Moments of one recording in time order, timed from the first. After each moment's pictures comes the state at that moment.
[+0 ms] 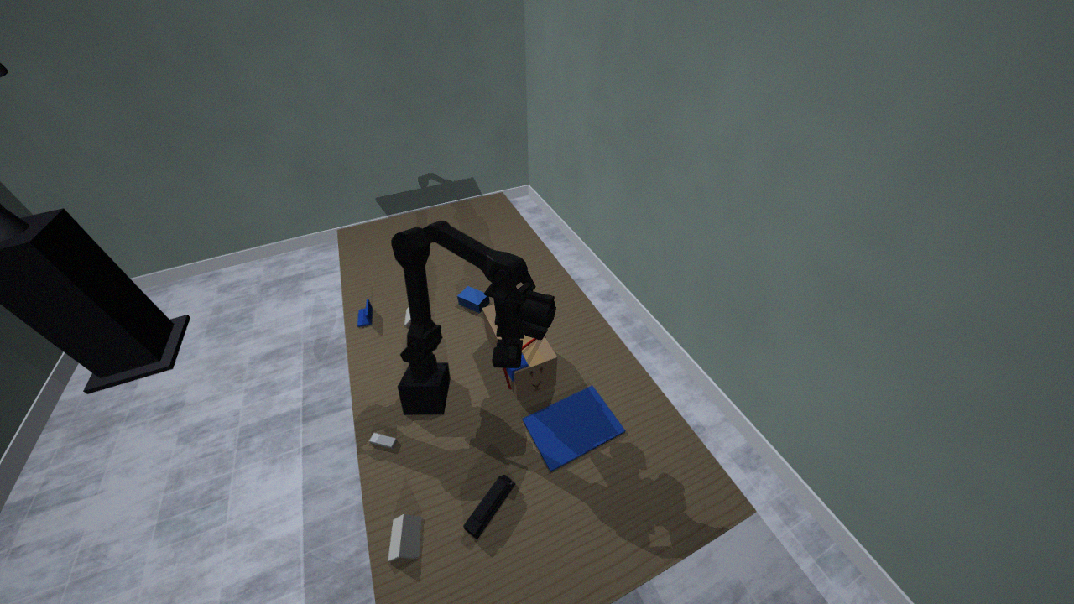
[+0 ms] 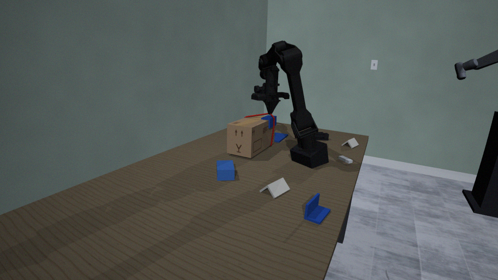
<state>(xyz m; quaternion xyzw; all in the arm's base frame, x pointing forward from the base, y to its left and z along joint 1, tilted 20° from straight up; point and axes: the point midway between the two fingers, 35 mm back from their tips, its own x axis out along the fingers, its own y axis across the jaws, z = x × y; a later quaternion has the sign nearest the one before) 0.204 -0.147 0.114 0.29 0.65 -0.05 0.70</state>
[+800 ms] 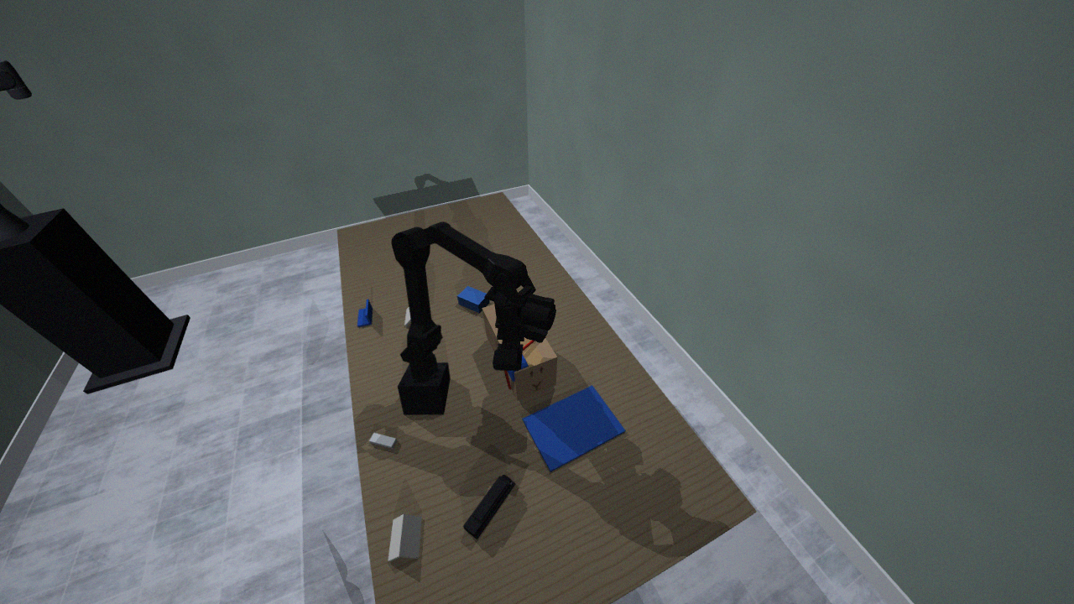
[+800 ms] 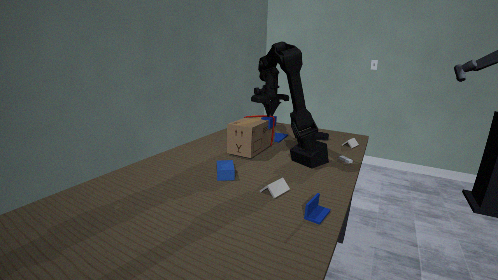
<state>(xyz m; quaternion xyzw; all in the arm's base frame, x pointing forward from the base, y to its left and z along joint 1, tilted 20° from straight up) 0.206 -0.144 0.105 0.29 0.65 -0.05 0.70</state>
